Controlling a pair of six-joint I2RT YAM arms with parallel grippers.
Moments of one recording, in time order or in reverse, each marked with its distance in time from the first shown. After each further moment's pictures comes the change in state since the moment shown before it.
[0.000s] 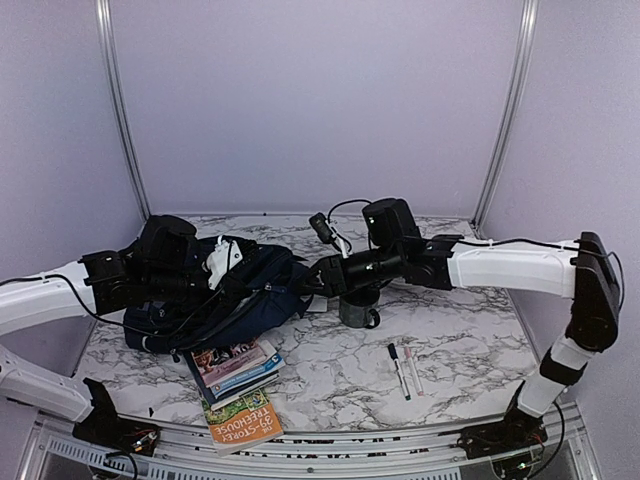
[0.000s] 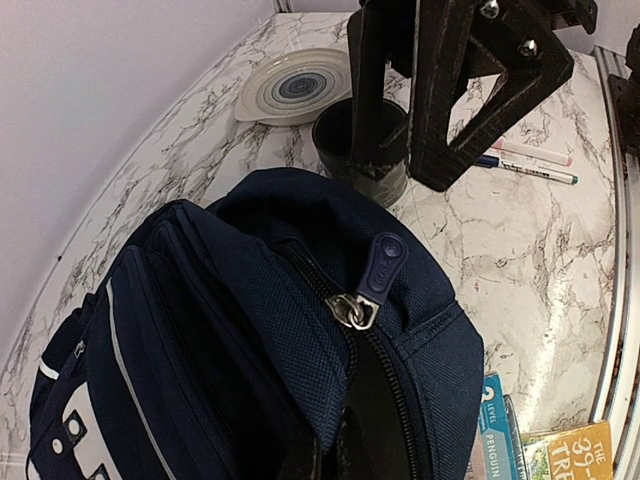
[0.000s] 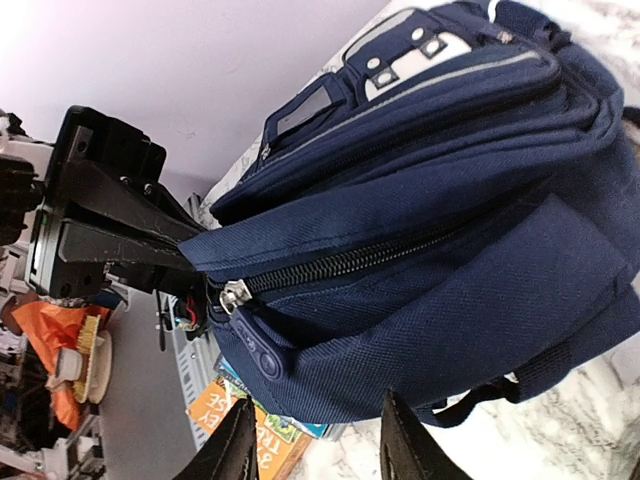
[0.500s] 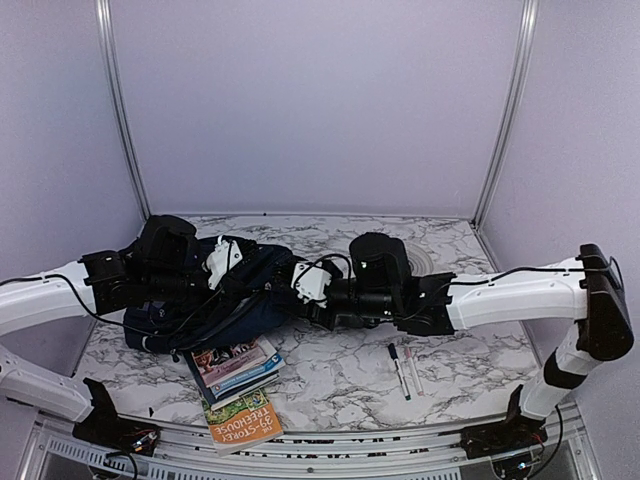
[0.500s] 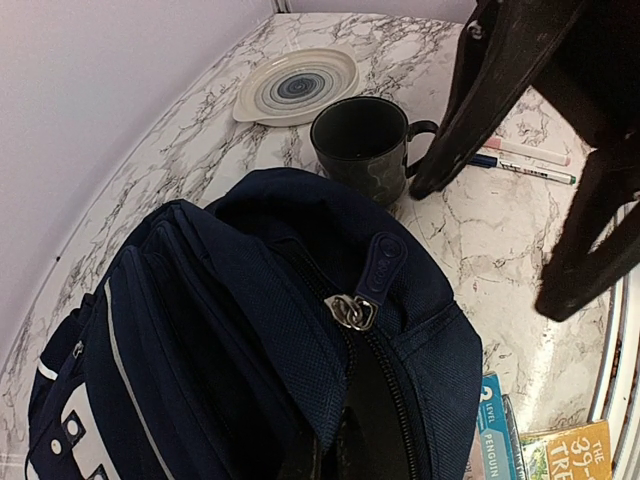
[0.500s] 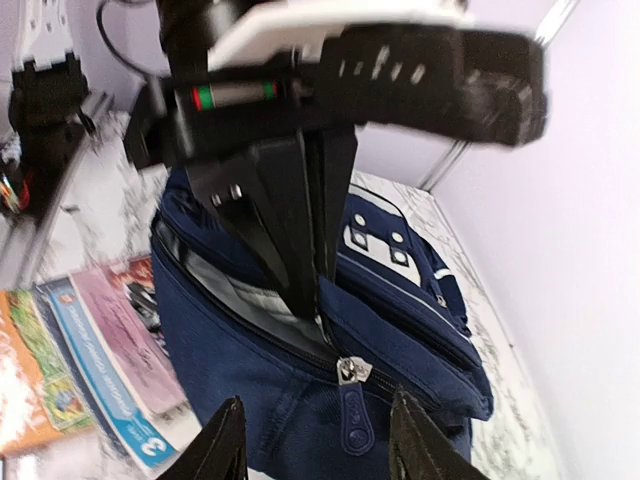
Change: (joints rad) left arm 0.002 0.000 0.000 -0.001 0.007 -0.001; right arm 0.251 -0.116 -0.171 0.313 0.455 -0.917
